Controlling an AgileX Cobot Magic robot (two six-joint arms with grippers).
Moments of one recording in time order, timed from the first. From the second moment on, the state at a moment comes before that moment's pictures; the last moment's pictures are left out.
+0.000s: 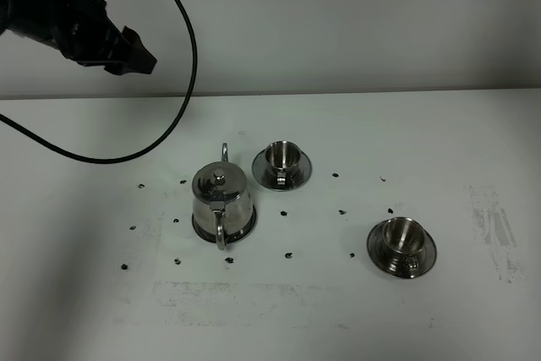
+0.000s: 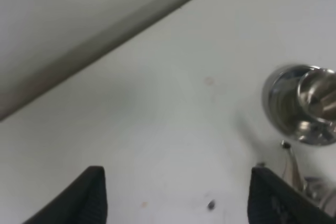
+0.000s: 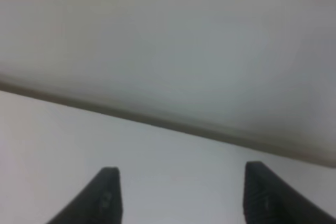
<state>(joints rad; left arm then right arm) -0.06 2.08 -1.98 -0.48 0.89 0.73 -0.02 1.87 -2.15 0.04 1.04 -0.27</state>
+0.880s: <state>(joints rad) -0.08 1.58 -1.25 -0.27 0.39 0.64 0.03 0.71 -0.99 -0.02 0.77 -0.06</state>
